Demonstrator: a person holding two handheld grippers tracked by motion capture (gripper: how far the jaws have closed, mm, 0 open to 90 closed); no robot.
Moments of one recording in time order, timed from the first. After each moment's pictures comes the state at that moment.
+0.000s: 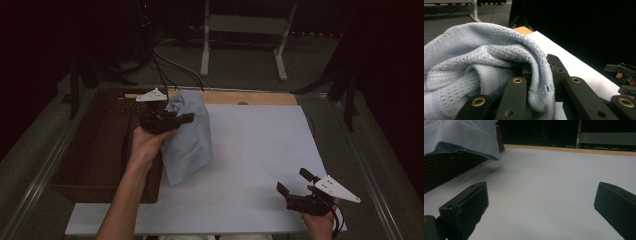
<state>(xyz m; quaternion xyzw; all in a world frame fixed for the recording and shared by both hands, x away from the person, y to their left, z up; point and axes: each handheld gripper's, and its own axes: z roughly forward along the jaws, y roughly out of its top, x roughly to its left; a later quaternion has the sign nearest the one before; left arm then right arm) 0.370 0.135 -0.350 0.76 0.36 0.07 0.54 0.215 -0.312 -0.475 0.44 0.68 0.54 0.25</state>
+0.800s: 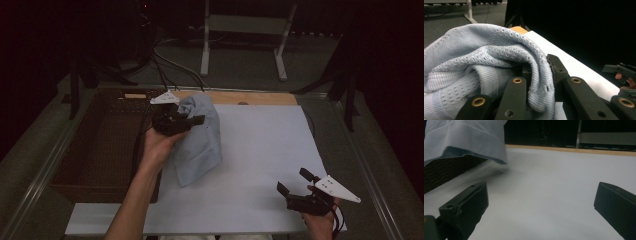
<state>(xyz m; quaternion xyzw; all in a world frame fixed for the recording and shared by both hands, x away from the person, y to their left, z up) 0.373 0.108 -0.359 0.76 0.35 0.06 0.54 0.215 -0.312 -0.475 0.44 0.68 0.54 0.25</state>
